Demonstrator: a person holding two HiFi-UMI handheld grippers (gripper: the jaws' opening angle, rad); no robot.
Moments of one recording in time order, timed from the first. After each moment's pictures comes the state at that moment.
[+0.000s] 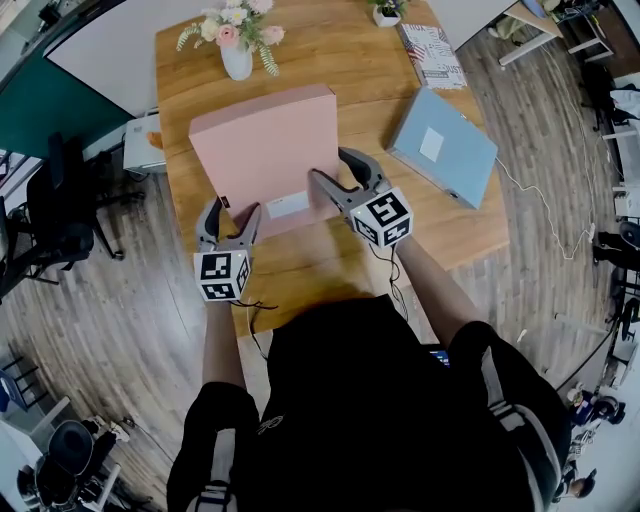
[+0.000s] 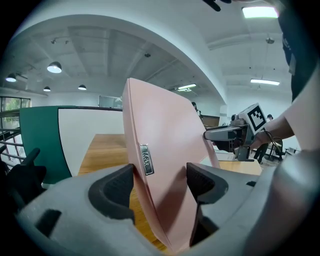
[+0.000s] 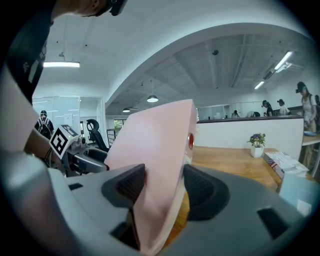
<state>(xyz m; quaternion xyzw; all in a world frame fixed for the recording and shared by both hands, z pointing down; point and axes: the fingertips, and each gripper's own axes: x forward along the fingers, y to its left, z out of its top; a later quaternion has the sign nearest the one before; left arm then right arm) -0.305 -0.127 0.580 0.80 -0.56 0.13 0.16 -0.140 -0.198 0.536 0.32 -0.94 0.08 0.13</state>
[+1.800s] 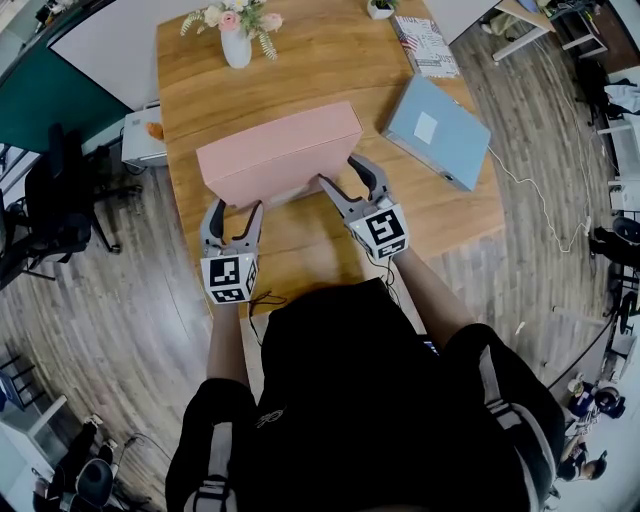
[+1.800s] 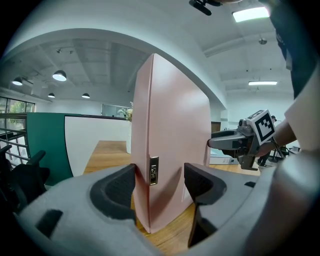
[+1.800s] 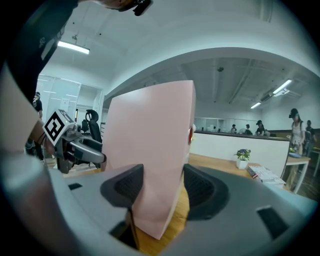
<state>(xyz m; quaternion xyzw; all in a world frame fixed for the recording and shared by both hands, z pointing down) -0.292 -0.080 0.561 0.80 -0.58 0.10 0.12 -0.119 -0.138 0.525 0.37 -0.92 0.00 0.14</state>
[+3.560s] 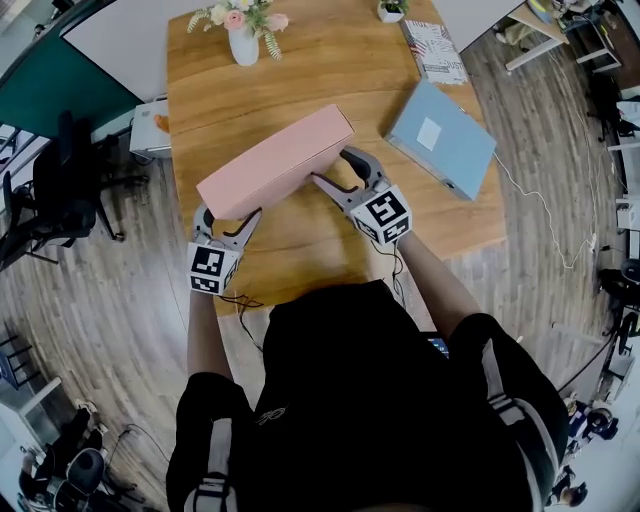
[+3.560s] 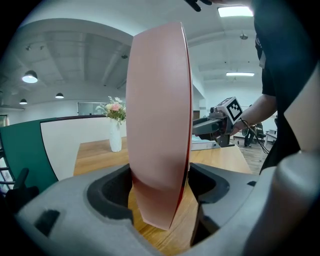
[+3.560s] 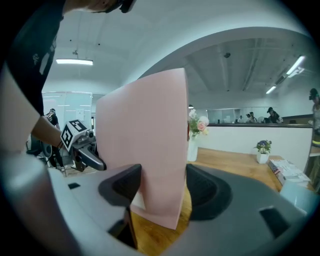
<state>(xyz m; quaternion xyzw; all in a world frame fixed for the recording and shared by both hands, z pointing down) -0.280 -0.073 0.569 0.86 -0.47 0.17 0.09 -0.130 -0.149 0.527 0.27 -0.95 0.04 0.14</state>
